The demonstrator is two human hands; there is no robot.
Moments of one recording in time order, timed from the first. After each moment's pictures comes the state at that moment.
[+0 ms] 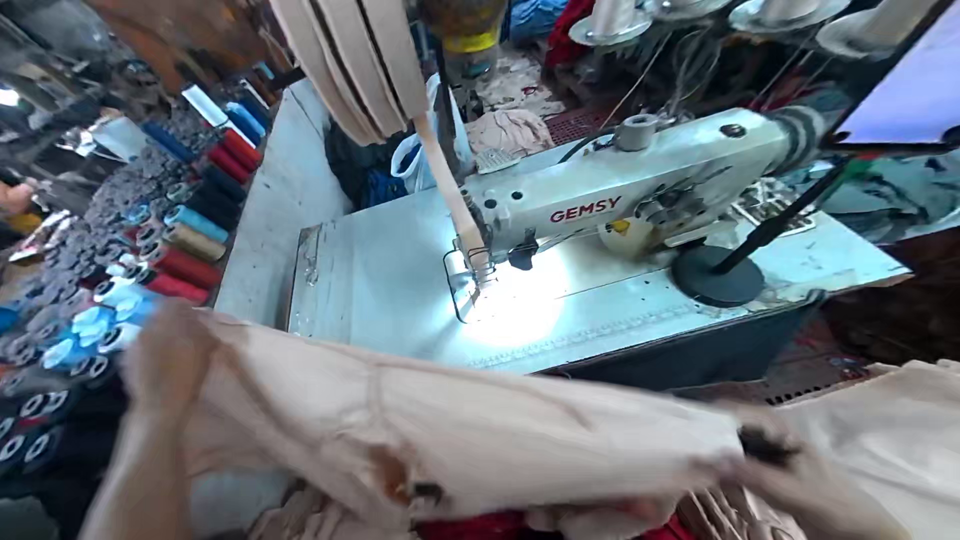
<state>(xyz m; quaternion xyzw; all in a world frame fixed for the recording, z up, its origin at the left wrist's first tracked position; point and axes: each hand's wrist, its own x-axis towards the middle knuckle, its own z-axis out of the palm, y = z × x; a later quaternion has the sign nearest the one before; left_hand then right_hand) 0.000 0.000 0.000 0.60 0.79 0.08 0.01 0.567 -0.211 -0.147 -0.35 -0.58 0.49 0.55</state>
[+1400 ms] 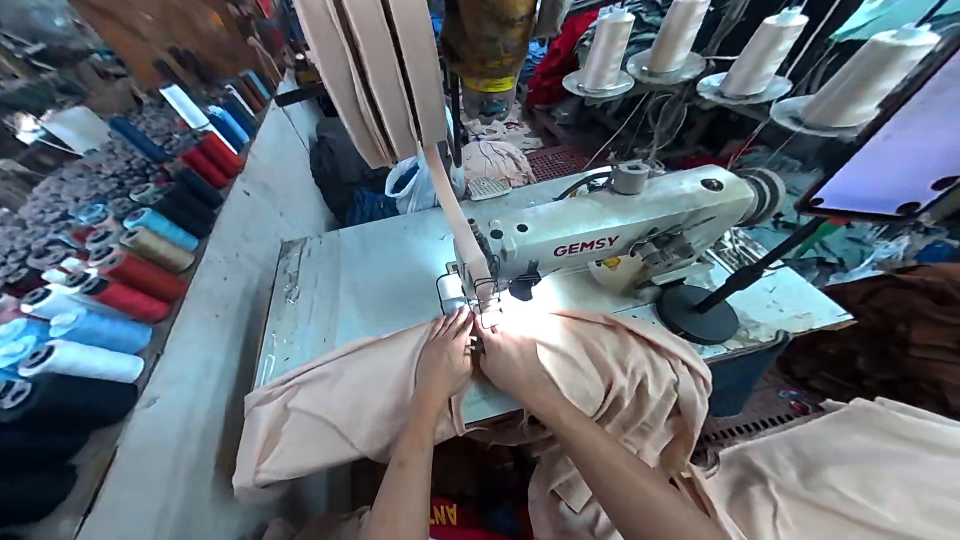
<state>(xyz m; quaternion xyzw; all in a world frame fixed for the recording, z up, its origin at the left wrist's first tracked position) 0.245 0.029 -0.210 0.86 0.48 0.10 0.12 0.389 -0.006 -0.196 -0.69 -0.71 0.11 0.09</state>
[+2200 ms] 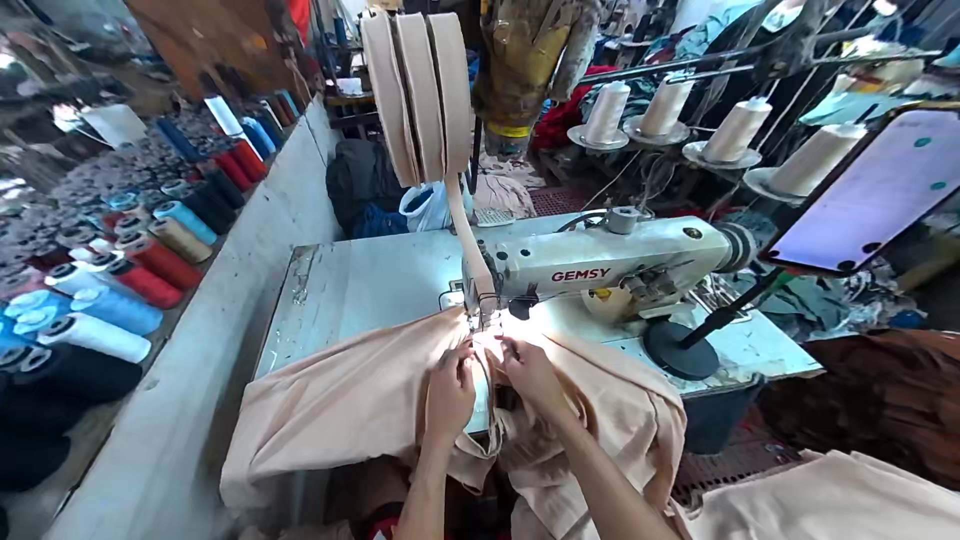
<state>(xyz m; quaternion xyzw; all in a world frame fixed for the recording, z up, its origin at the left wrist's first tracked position) 0.264 -0.019 -0.219 0.68 0.54 0.41 0.29 0.438 -0.014 -0.201 -0.66 -0.60 0.30 0.34</state>
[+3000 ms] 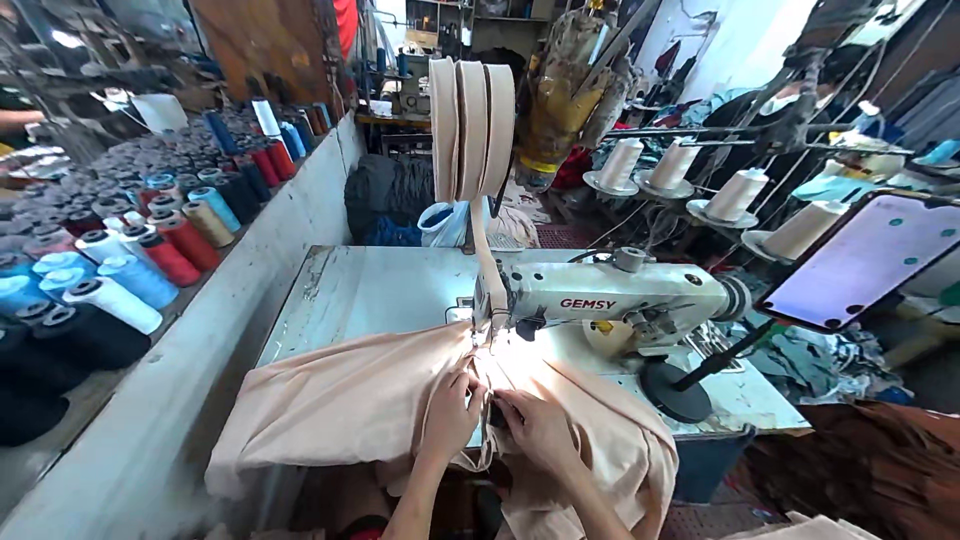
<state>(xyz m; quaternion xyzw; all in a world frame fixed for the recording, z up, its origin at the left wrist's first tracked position) 0.258 -0.031 -0.219 0.74 0.53 0.33 0.23 0.450 -0.060 -0.230 -0.57 -0.77 0.07 0.28</state>
